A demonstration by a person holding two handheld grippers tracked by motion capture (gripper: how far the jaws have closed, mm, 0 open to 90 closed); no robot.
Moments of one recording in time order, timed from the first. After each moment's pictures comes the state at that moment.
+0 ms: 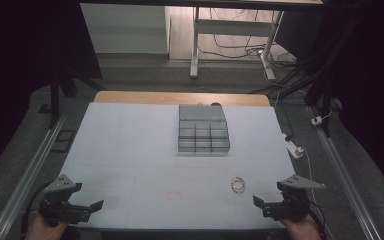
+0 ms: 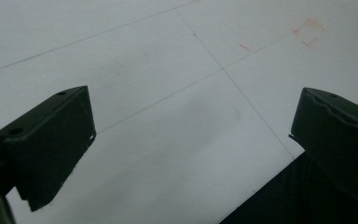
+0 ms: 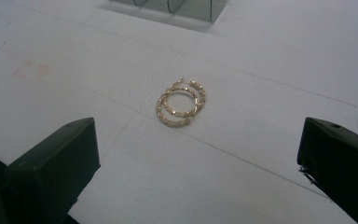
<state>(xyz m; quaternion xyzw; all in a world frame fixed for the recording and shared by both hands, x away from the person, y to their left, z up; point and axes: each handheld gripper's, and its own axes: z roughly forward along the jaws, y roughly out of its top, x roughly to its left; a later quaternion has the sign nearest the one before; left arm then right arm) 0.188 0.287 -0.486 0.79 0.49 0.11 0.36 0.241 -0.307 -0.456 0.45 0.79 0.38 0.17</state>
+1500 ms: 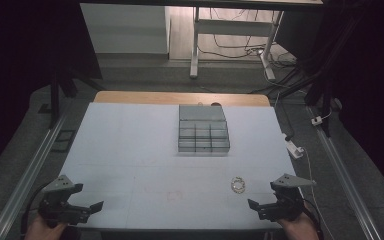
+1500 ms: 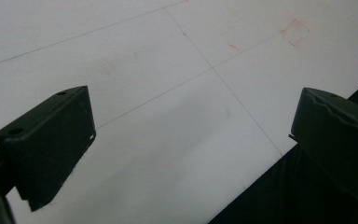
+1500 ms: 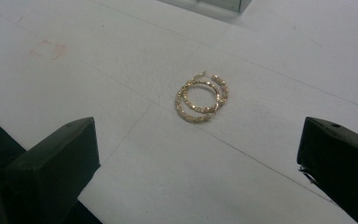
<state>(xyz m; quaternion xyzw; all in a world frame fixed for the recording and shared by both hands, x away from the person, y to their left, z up) 0.188 0.289 -0.486 0.79 0.48 0.09 0.37 0.246 -0.296 -0.457 0.42 0.82 0.36 0.15</state>
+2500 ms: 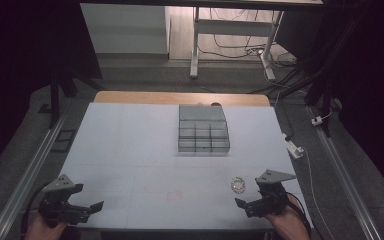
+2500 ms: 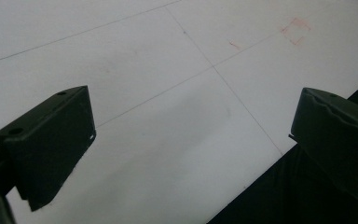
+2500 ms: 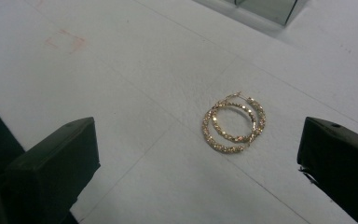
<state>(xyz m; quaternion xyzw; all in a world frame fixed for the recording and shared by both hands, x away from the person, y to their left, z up) 0.189 0.289 -0.487 0.79 0.48 0.09 0.37 0.263 -0.265 -0.469 0.36 0.85 0.35 0.13</state>
